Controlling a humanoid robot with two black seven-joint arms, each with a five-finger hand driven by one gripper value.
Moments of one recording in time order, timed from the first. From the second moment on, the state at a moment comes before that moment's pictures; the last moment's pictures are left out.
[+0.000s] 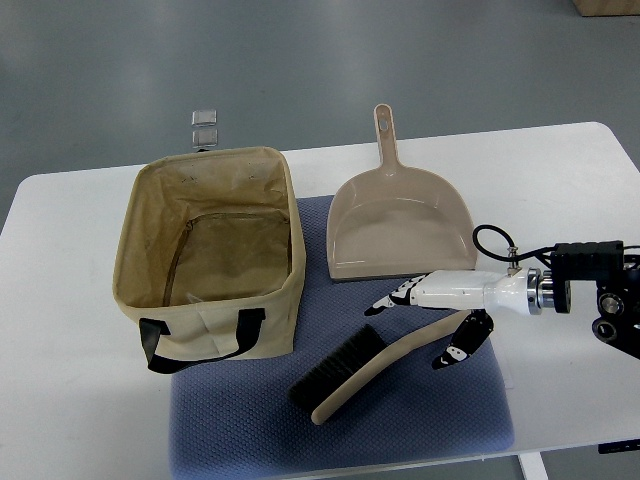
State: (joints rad) left arm 0.00 0.00 -0.15 -0.14 -0.06 -0.02 0.10; right arm 0.59 -0.66 0.48 1.40 -1.73 0.27 0.47
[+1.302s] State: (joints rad) left arm 0.00 0.00 -0.15 -0.14 -0.06 -0.02 0.10; right arm 0.52 -0.63 0.48 1.33 -1.81 0.13 0.47
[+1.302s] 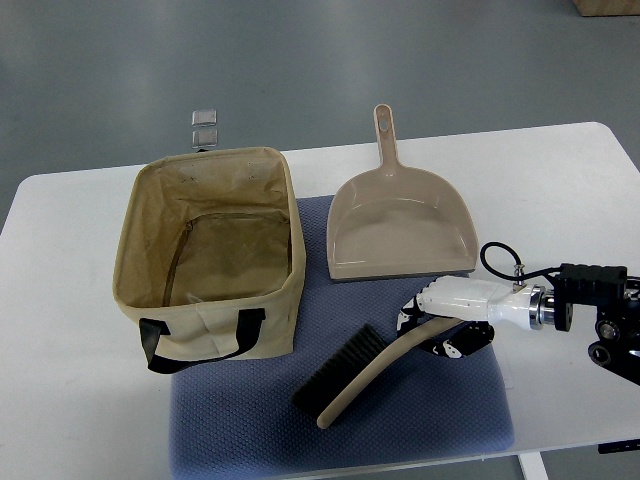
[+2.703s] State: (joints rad) left arm 0.00 0.00 -0.15 -0.14 -0.06 -0.02 0.10; right arm 0.94 -0.77 0.65 1.13 -1.47 0.23 0.45
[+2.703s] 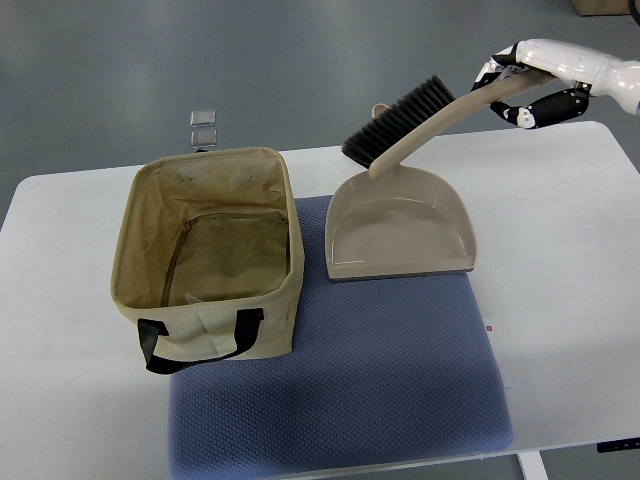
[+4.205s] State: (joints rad) left arm 0.00 0.00 -0.15 -0.14 -0.06 -0.02 0.10; right arm 1.01 -0.16 0.56 1.01 -1.73 0.09 0.35
